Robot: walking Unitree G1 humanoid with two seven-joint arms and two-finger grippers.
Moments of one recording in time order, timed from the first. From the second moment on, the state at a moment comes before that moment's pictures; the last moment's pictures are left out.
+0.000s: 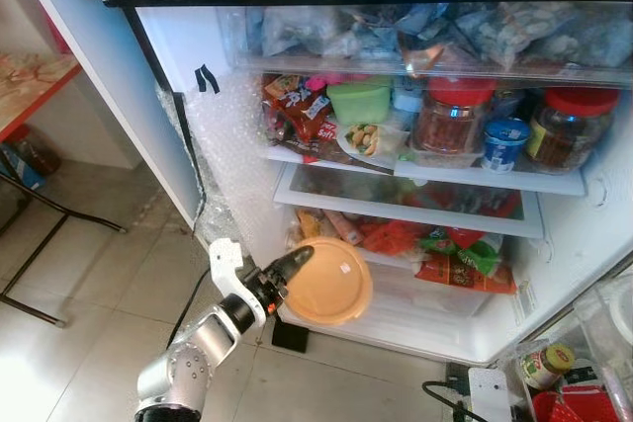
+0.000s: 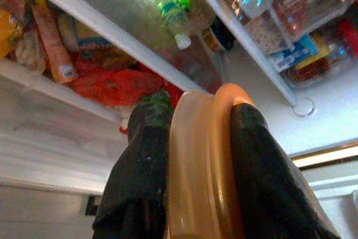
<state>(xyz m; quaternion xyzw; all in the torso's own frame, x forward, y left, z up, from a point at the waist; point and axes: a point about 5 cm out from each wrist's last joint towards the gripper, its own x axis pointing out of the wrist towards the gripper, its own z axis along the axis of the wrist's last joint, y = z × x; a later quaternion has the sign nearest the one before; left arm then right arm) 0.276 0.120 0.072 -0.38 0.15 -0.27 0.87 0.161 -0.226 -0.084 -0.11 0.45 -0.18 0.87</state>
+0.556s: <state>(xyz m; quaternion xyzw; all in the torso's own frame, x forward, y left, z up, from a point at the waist) 0.277 0.122 0.072 -0.37 0.15 -0.27 0.88 0.153 -0.234 -0.086 -0.10 0.46 -0.19 0.86</state>
